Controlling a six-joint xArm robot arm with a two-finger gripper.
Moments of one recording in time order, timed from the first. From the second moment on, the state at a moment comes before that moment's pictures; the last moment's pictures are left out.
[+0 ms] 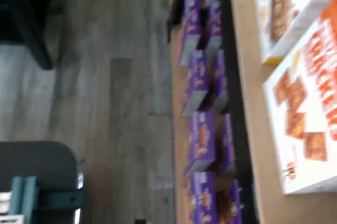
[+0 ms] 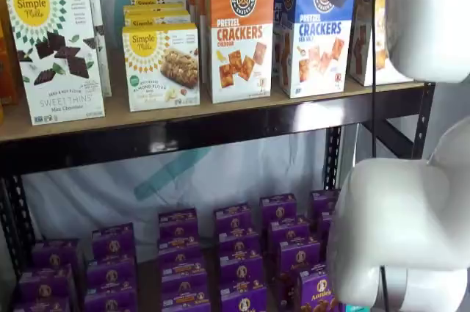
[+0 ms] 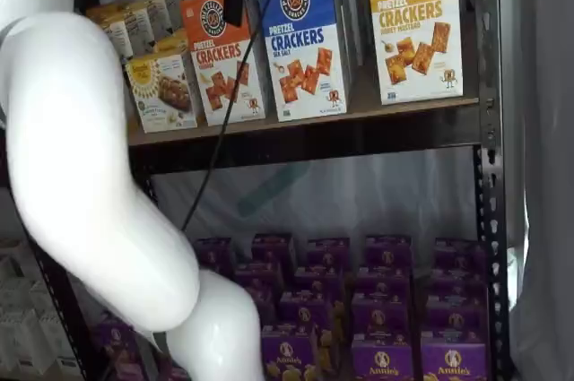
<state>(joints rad) -0.42 -0.49 -1.47 0.52 1.94 -1.76</state>
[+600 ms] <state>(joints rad) -0.42 -0.44 -1.54 0.60 1.77 -1.72</state>
